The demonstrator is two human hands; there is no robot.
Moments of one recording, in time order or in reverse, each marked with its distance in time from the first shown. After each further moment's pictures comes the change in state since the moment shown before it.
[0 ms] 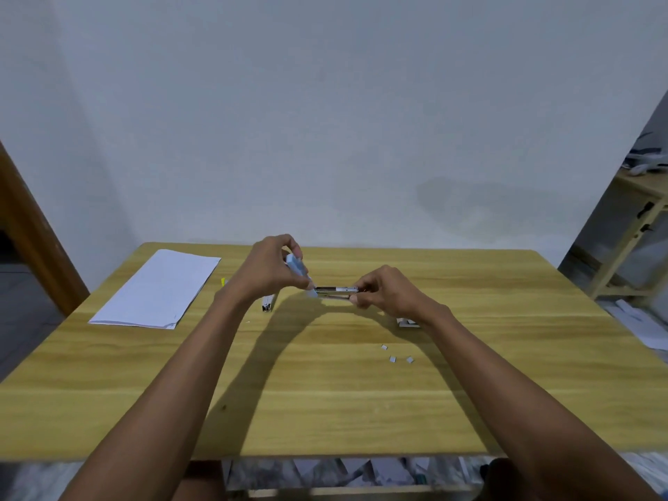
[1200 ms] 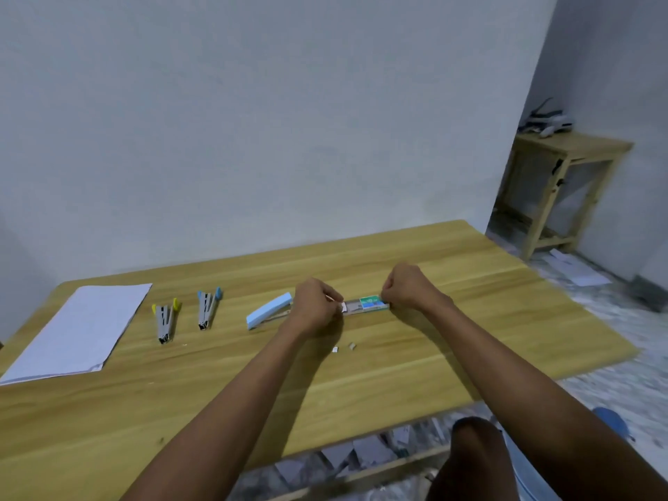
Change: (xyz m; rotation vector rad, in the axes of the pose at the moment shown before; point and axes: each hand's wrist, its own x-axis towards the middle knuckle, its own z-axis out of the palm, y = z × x) left_hand 0.007 0.053 0.177 0.029 -0.163 -0.143; right_hand -0.074 0.061 -0.065 -0.272 0.239 0.553
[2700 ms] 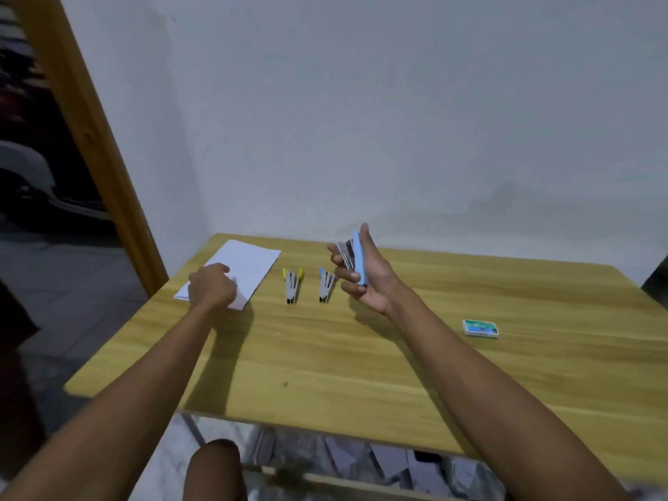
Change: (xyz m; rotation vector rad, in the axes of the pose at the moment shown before) left_hand -0.076 -0.212 -0.253 0.243 0.611 -0.524; right_hand -0.024 -0.231 0.097 1.495 -0.797 -0.128
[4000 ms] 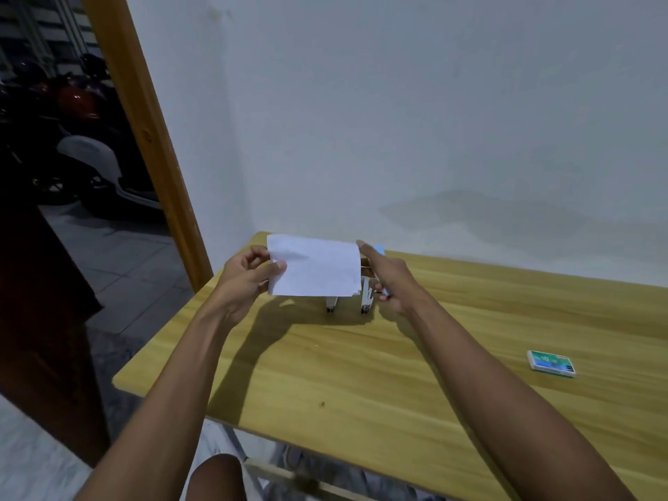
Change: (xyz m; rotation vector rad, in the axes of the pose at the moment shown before) left_hand -0.019 0.005 -0.042 -1.092 -0.318 0.046; right_hand 0.066 0.018 0.011 -0.403 0.296 -0.020
